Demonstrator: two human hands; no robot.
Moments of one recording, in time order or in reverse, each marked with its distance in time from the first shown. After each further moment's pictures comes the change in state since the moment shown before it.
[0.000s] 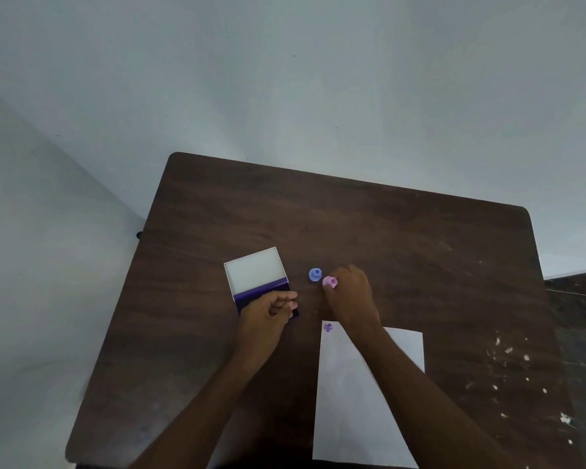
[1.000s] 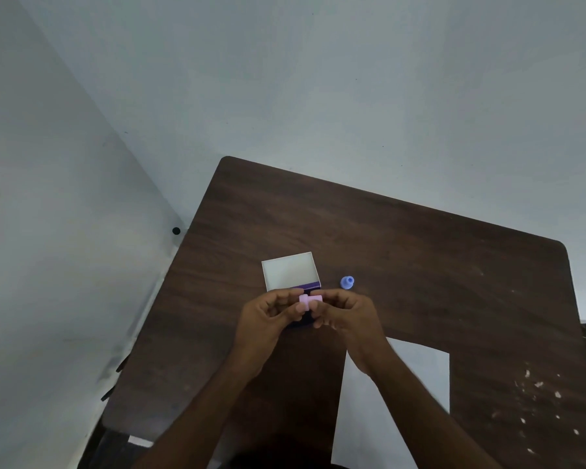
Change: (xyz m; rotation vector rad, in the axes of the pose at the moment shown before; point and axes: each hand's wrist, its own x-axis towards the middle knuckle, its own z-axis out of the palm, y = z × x) left_hand -0.037 -0.005 -0.057 -0.418 0.013 0.190; right_hand -0.090 -0.046 -0.008 0.952 -0.298 -0.219
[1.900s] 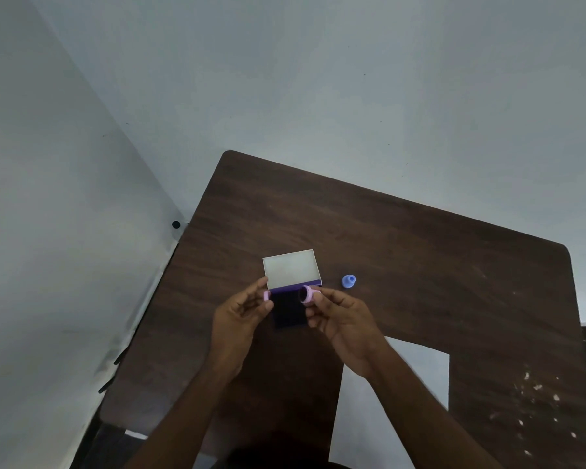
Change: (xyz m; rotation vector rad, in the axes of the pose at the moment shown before) left_hand 0.005 -0.030 -0.035 -0.040 0.174 0.074; right_hand 0.002 0.006 0.001 0.429 -0.174 0.197
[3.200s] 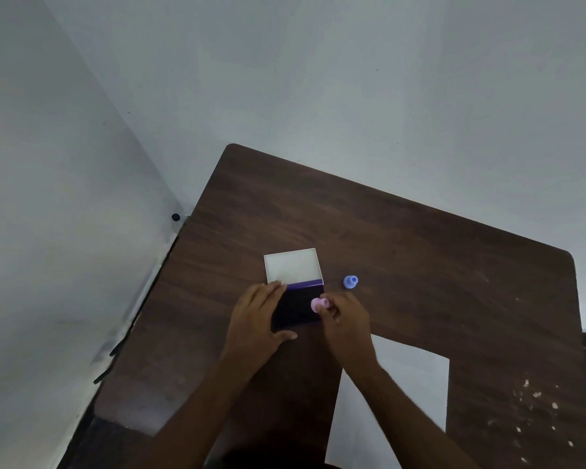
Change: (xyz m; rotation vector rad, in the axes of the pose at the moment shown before) left_hand 0.014 -0.042 0.014 1.098 -0.172 0.362; right_hand 0.033 0.041 -0.021 -0.989 0.389 -0.234
